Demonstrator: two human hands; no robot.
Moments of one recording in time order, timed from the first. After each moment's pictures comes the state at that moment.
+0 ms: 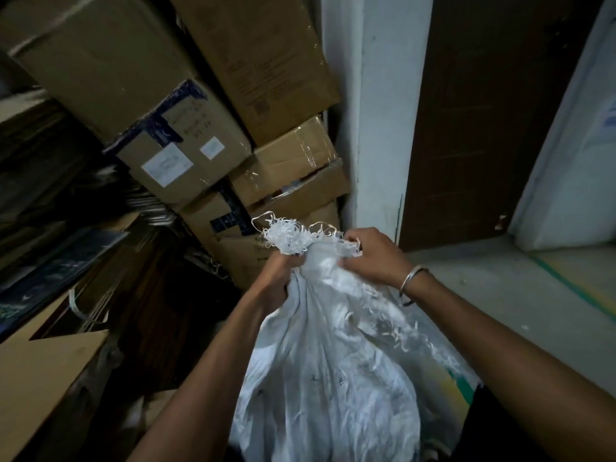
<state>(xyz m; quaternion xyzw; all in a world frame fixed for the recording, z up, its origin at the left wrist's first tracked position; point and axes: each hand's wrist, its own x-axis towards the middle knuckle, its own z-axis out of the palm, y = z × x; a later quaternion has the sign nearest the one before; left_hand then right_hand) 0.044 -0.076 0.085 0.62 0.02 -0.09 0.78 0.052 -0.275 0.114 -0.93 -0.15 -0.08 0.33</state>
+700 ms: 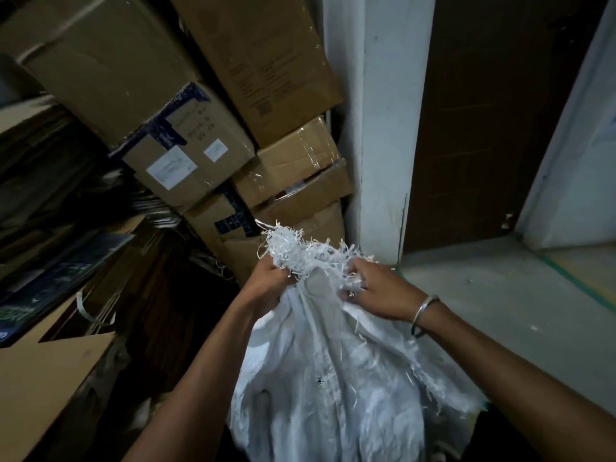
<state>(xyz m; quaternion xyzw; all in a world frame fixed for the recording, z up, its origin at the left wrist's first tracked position) 0.034 -0.057 0.082 0.75 -0.05 0.02 0.66 0.016 -0.279 0.083 -0.95 -0.15 0.01 0.28</state>
